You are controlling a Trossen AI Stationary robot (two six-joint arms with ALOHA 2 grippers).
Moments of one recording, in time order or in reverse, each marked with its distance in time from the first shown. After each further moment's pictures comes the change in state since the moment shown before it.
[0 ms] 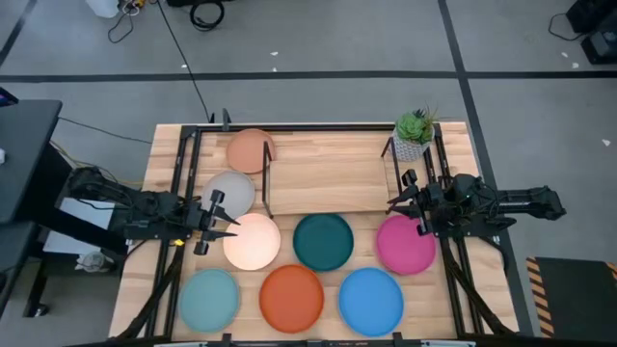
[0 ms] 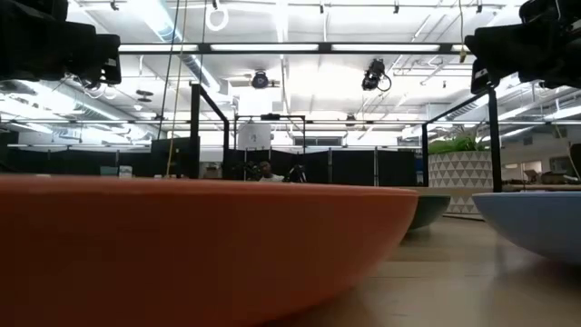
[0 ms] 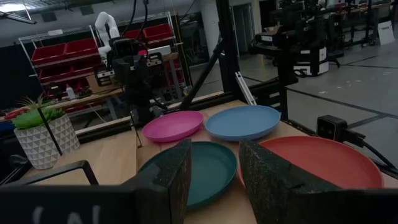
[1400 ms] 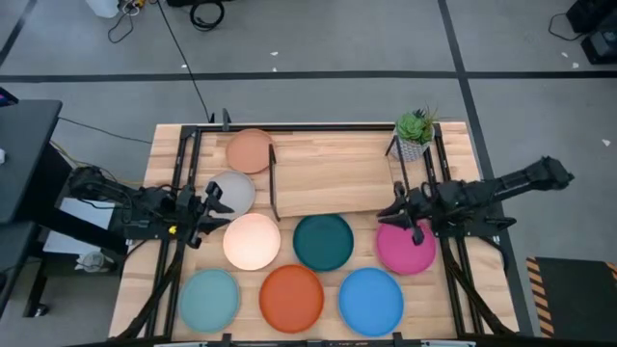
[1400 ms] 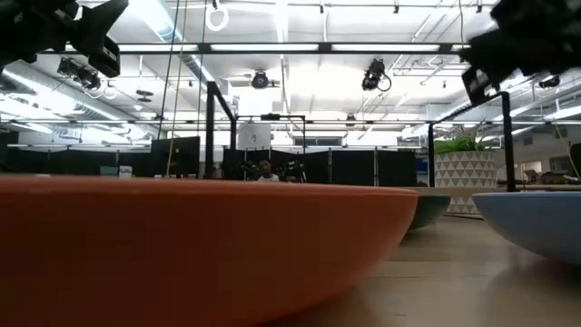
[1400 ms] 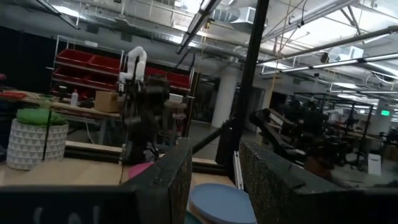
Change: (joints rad) left arm -0.011 0.000 0.000 0.268 -0.110 -0.366; right arm 0.279 0.388 0.191 -0.064 0.286 0.220
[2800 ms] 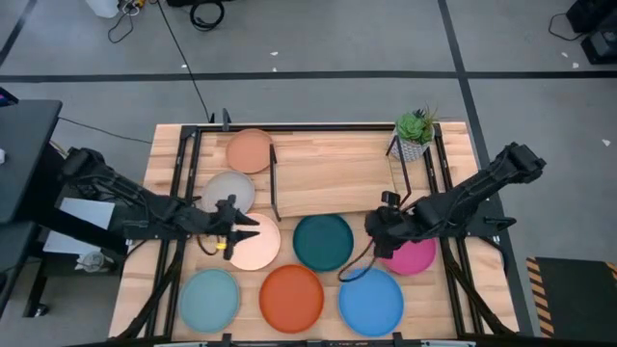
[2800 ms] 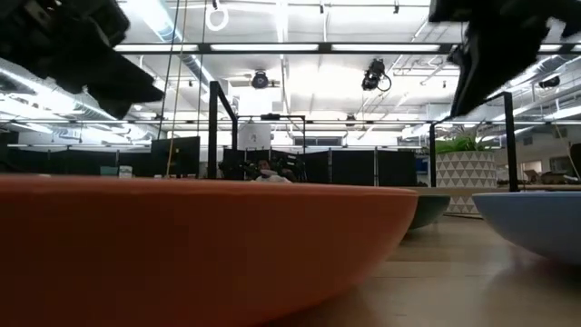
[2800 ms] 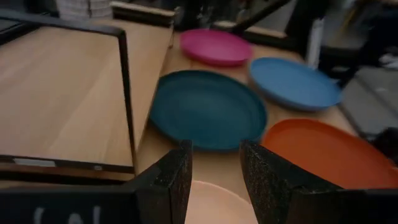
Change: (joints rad) left arm -0.078 0.677 0.247 -0.250 -0.229 -0.166; right arm 0.191 0.882 0.758 -1.067 0.349 0.331
